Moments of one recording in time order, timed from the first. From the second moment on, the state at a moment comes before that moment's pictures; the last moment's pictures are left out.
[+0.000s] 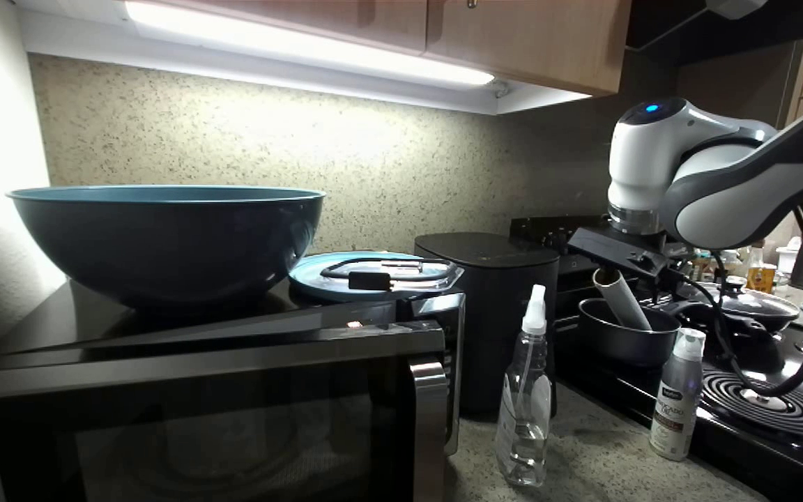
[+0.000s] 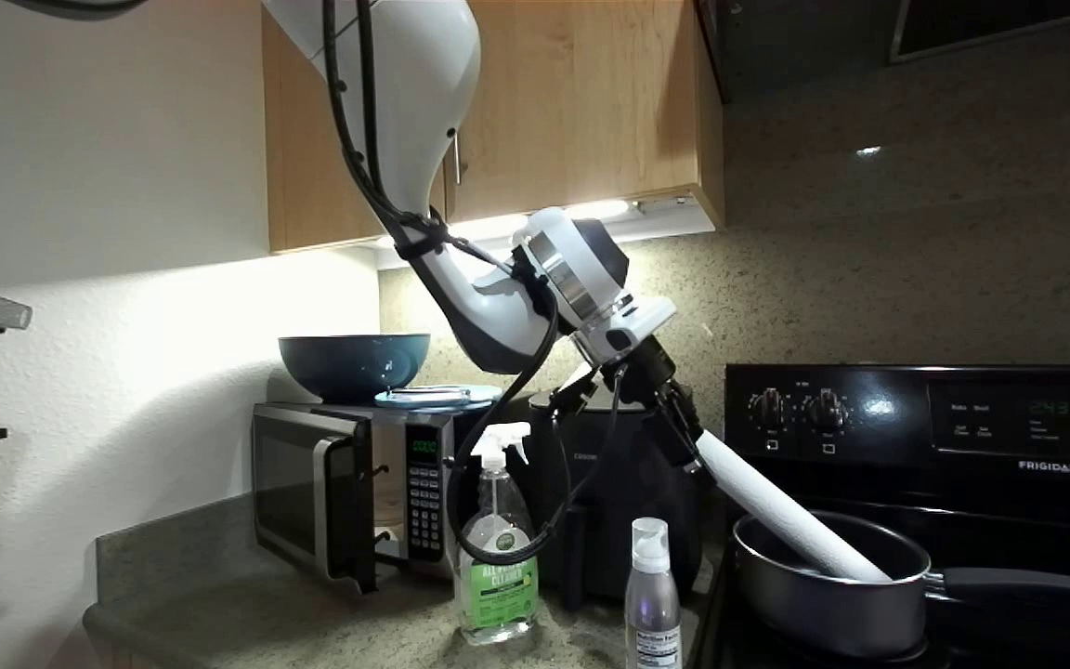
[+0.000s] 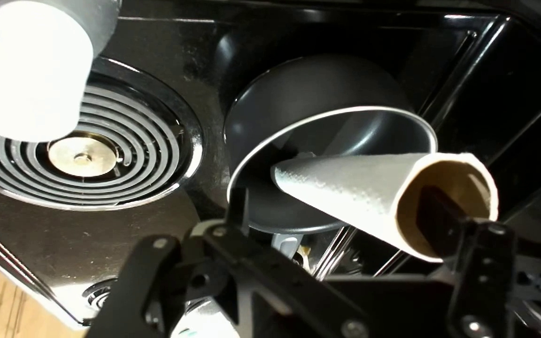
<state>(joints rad) -0.10 0.14 -0.20 -2.09 -0.77 2.48 1.84</state>
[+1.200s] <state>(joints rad) -0.10 0.12 -0.20 -2.07 -0.77 2.48 1.84</state>
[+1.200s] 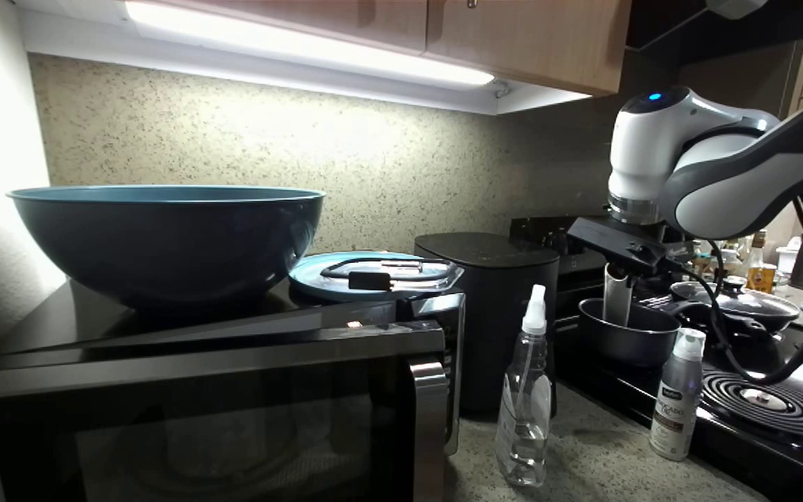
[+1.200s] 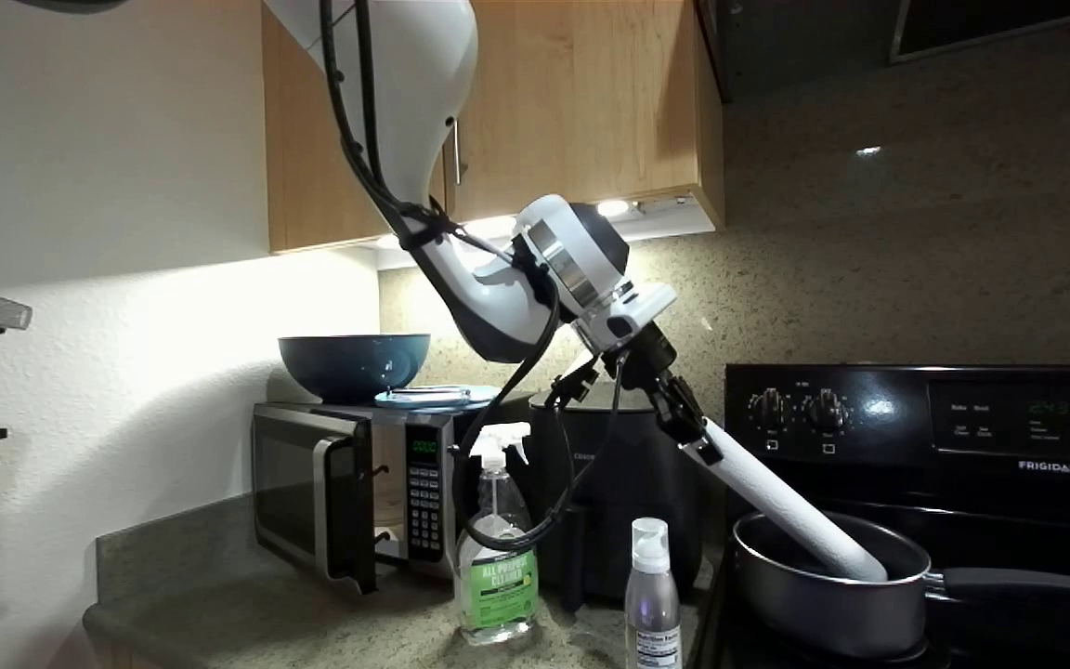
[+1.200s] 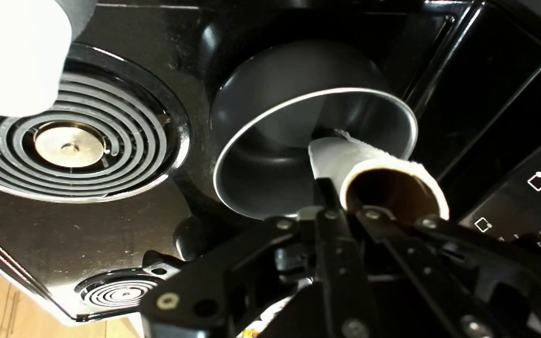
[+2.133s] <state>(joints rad) -0.09 -0.12 -0.11 -2.18 -0.76 2.46 1.84</state>
